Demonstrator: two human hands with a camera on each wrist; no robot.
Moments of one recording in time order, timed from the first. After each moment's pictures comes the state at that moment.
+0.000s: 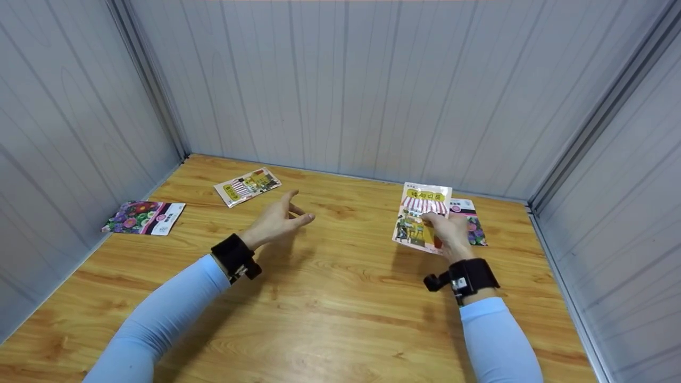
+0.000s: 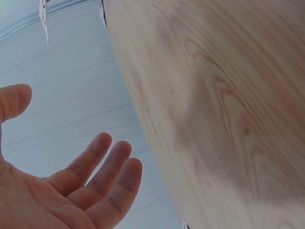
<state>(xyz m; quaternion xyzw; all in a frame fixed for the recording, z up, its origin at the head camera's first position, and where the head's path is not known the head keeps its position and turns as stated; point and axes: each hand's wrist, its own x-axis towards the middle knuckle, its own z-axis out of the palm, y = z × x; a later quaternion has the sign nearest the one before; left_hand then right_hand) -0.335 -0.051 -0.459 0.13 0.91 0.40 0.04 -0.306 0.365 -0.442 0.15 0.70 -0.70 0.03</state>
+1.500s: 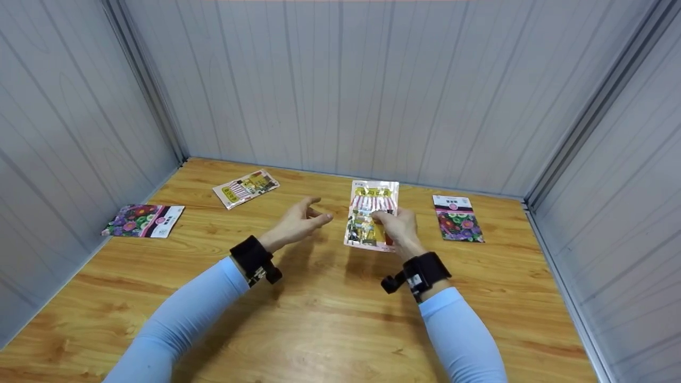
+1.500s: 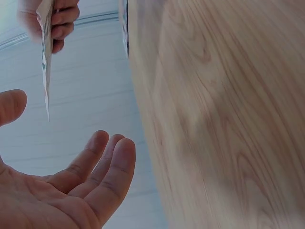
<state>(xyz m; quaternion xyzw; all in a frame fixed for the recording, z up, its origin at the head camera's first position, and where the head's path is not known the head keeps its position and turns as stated) -0.328 -0.007 -0.457 0.14 0.83 0.53 0.10 -0.306 0.272 -0.445 0.12 0.74 -0.67 0.03</state>
